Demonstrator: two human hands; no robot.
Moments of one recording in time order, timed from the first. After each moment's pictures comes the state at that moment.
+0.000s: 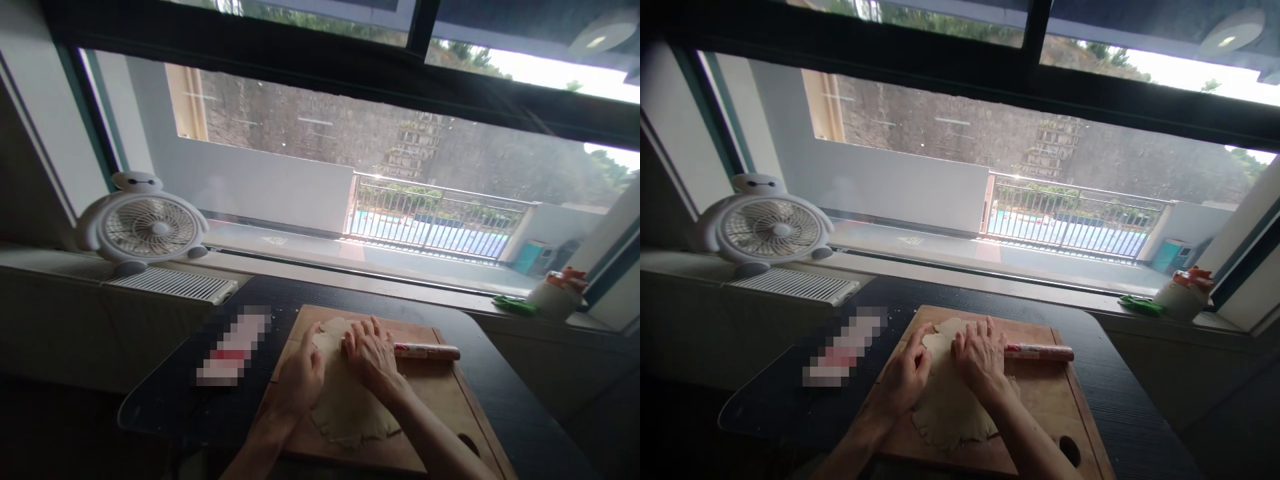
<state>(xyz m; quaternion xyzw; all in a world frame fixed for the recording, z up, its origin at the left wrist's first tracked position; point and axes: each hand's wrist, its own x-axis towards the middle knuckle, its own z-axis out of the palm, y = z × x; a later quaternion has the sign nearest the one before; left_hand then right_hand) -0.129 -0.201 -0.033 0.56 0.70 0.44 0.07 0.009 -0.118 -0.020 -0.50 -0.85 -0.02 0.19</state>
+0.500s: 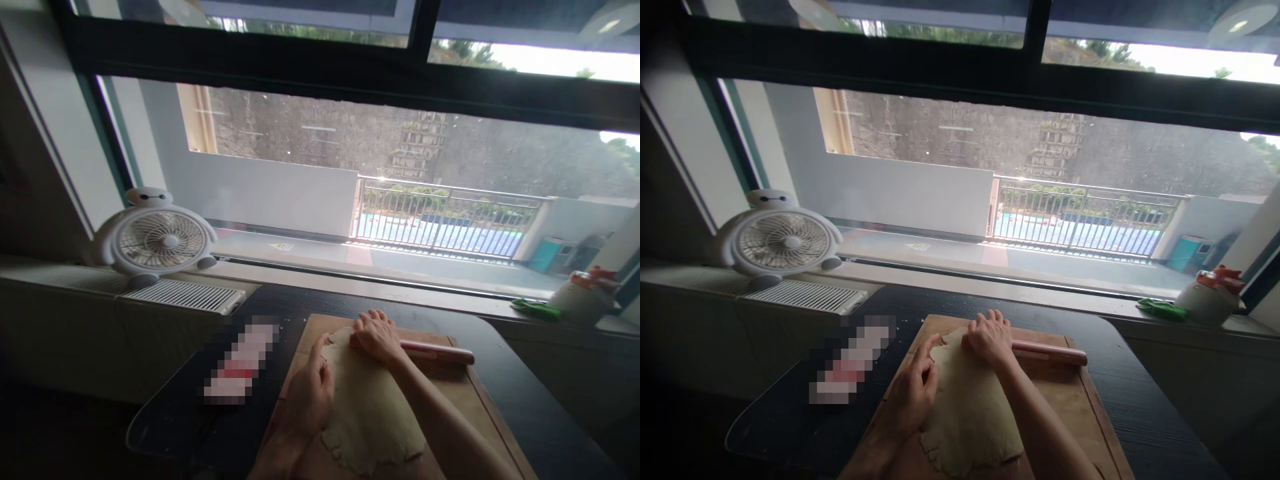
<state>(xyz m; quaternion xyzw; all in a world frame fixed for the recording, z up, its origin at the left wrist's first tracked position) -0.129 -0.202 -0.031 0.56 0.69 0.44 0.10 -0.013 -0.051 -0.016 -0.51 -0.85 0.02 0.13</state>
